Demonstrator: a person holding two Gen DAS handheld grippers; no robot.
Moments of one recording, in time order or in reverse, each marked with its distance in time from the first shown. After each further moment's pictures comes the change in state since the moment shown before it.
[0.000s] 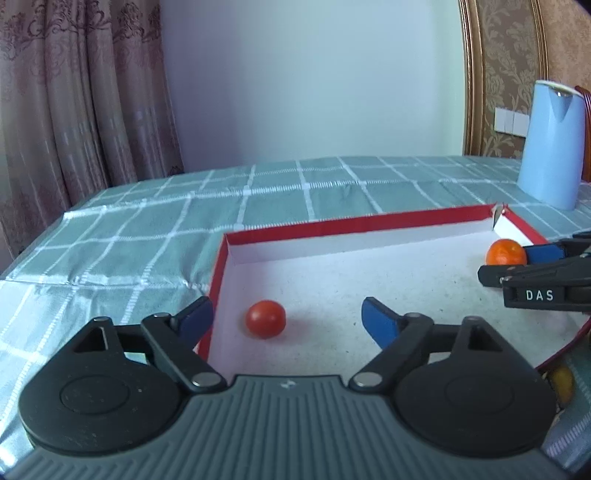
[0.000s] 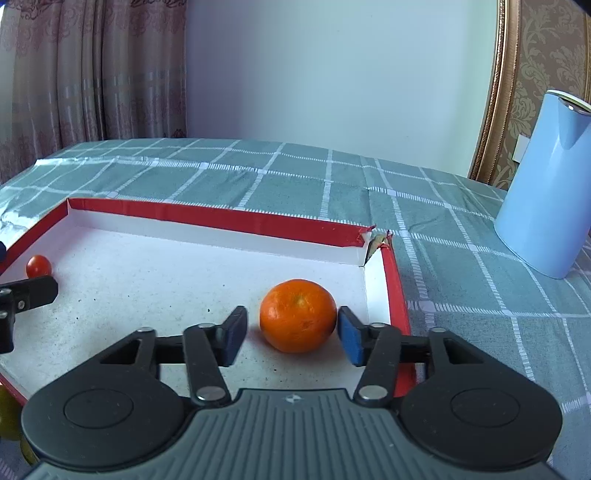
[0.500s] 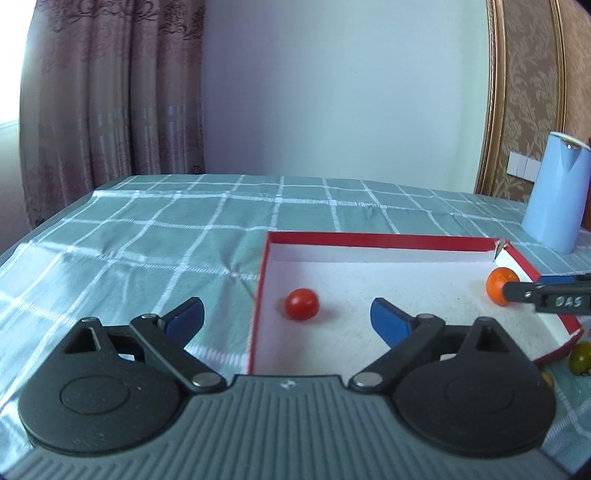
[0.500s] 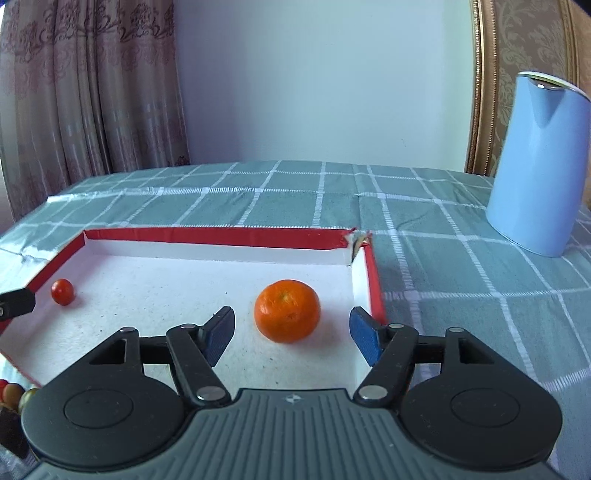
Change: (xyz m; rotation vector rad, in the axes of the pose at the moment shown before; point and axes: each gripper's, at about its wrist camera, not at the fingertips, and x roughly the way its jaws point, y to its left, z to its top) left arm -0.039 0.034 -0.019 -0.146 -0.049 0.008; right arm -0.035 -0.022 -0.011 0.094 -0.059 0.050
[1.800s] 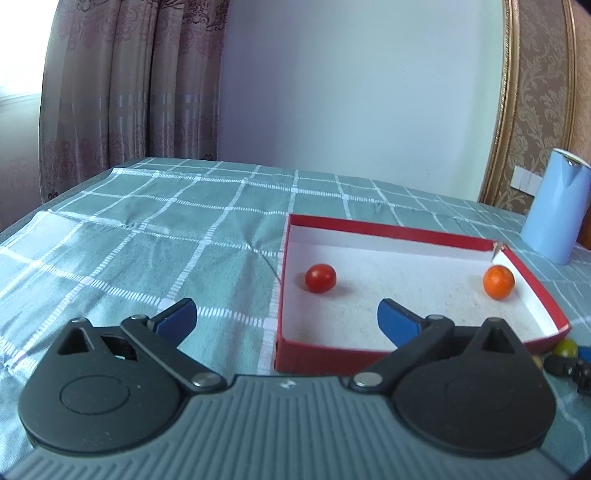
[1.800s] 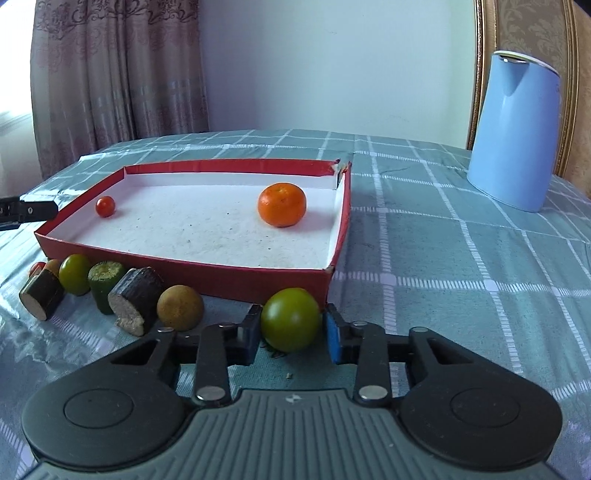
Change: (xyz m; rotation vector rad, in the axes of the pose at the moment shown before) left arm -0.024 0.017 -0.015 -0.062 0.007 0.001; right arm -0.063 -0.016 -0.065 -0.058 0.063 0.048
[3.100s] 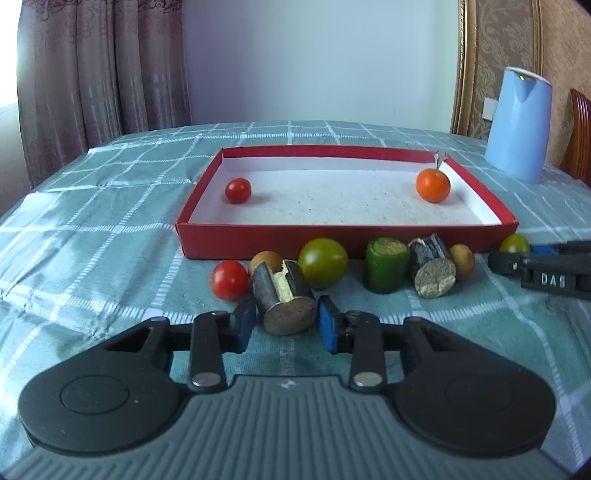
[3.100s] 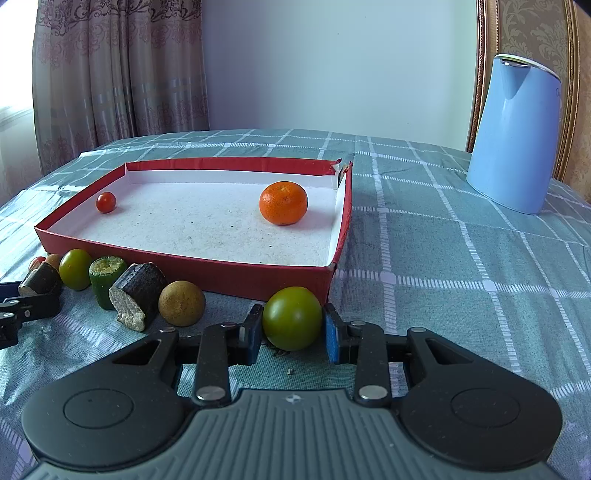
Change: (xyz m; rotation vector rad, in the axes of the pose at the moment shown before) left arm -0.037 -0.076 -0.052 0.113 0.128 -0.001; right arm -0.001 0.002 -0.001 -0.017 0.000 -0.013
